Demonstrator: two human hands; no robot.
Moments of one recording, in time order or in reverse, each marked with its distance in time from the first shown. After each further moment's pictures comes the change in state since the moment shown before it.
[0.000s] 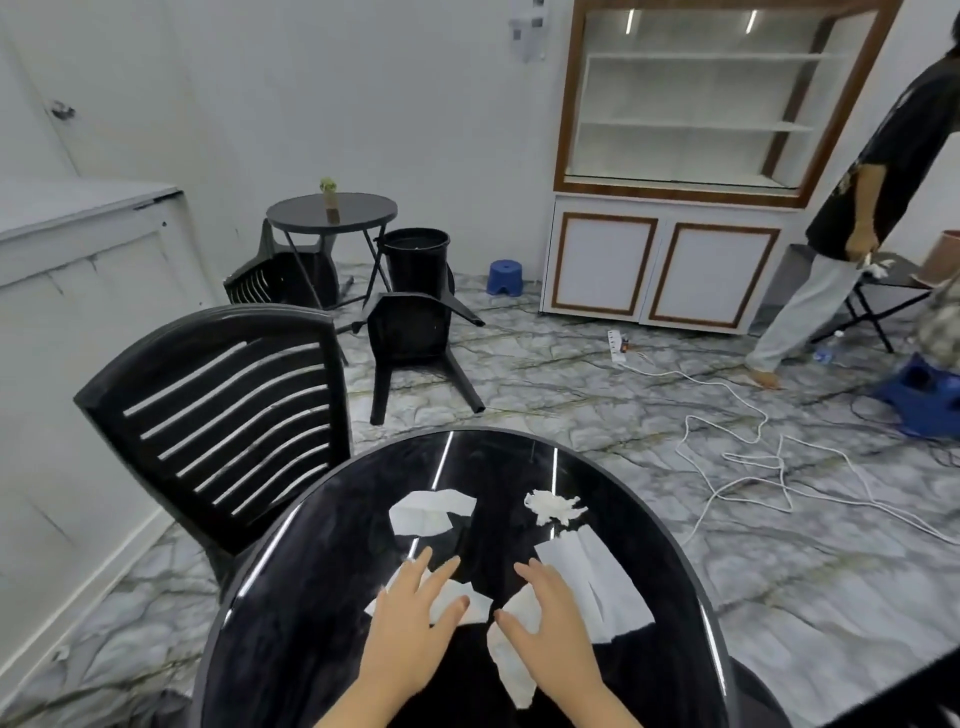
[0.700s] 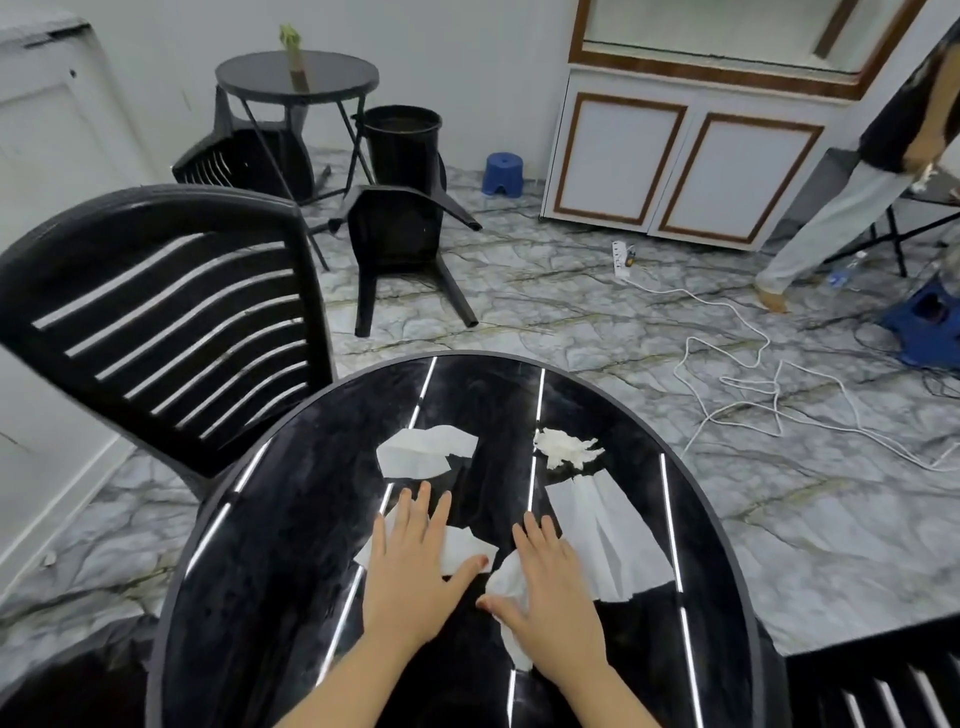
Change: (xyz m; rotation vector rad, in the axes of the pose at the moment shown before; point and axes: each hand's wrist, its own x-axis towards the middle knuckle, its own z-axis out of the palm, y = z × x) left_hand 0.034 -0.031 0.045 0.434 -0.036 0.005; right_hand 0.022 0.039 0.028 -0.523 -0.109 -0.124
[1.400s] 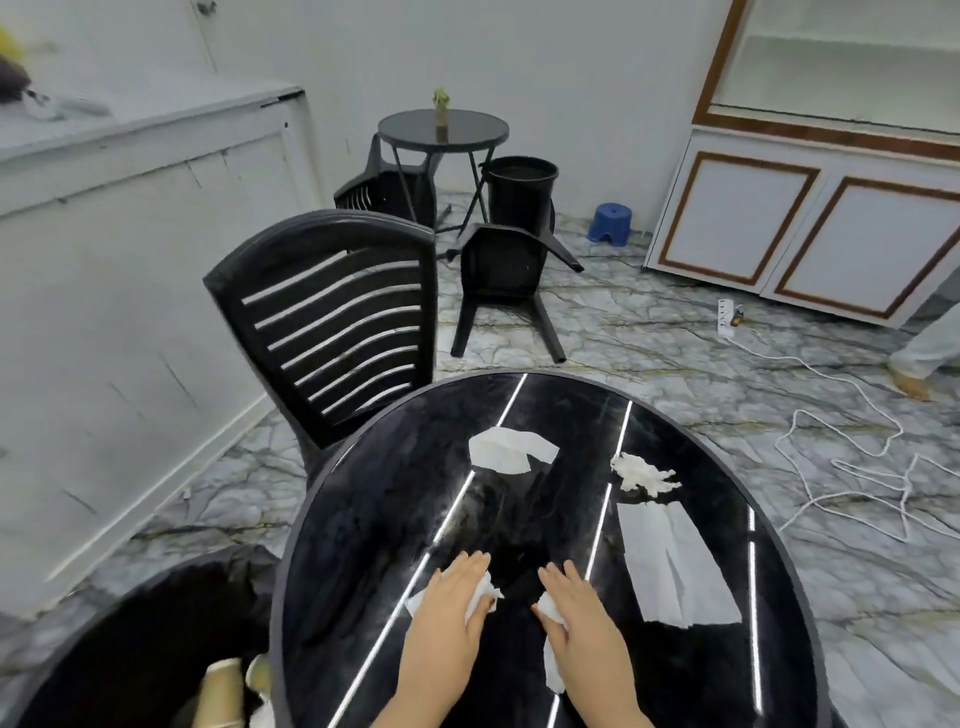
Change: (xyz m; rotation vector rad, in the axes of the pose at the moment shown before) left_hand -0.093 -0.004 0.004 -0.571 0.121 -0.174; right_hand -0.034 -0.019 0.018 0.165 0.047 -0.116
